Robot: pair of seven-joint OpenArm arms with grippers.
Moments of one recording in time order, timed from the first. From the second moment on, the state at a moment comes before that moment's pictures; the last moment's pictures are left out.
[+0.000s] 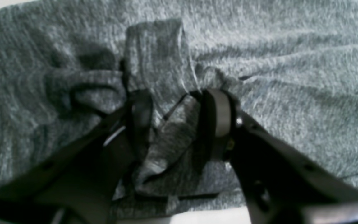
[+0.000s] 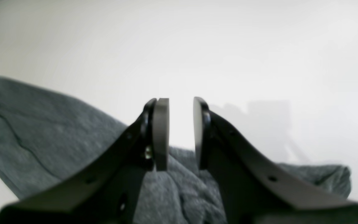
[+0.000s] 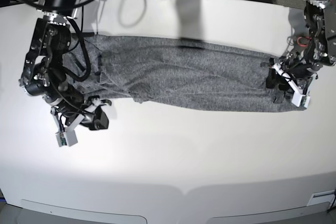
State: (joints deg) left arm 2.4 -18.2 -12.4 73.2 -22.7 -30.7 38.1; right arm 5.8 9.3 18.5 94.2 29.8 34.6 -54.5
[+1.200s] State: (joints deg) left arm -0.5 -18.0 -12.1 91.1 -19.7 -29.4 42.2; right arm 5.8 9.2 18.4 95.7 31.2 34.6 -57.3
